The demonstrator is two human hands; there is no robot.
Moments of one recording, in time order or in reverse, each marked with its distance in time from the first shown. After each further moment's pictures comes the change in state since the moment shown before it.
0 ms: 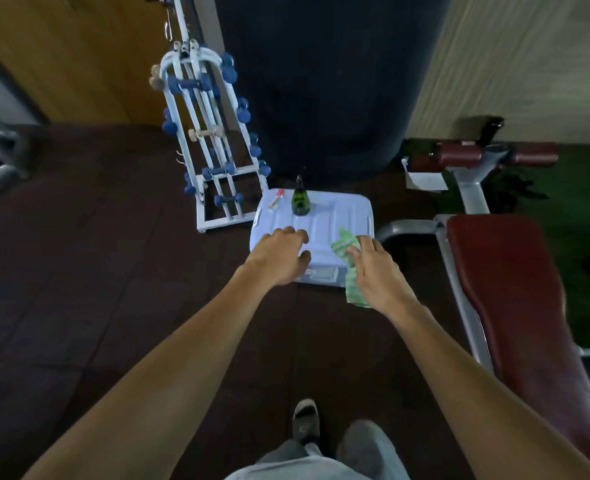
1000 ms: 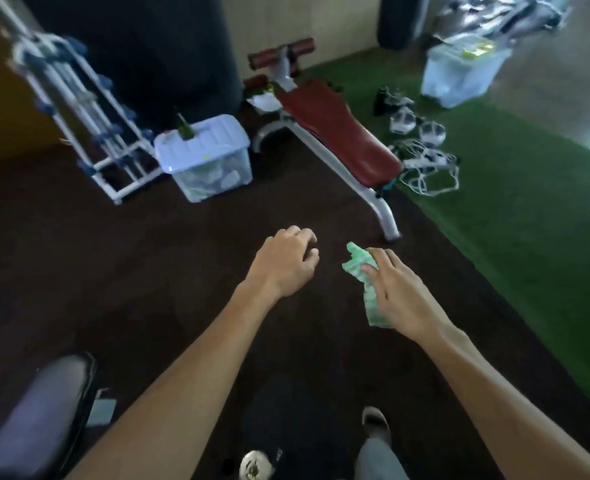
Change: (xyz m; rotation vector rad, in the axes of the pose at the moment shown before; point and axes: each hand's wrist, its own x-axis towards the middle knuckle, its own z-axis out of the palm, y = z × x) left_hand -0.851 0.092 0.255 -0.030 0.010 0.562; right_hand -0.995 -0.112 0.218 0.068 0.356 0.332
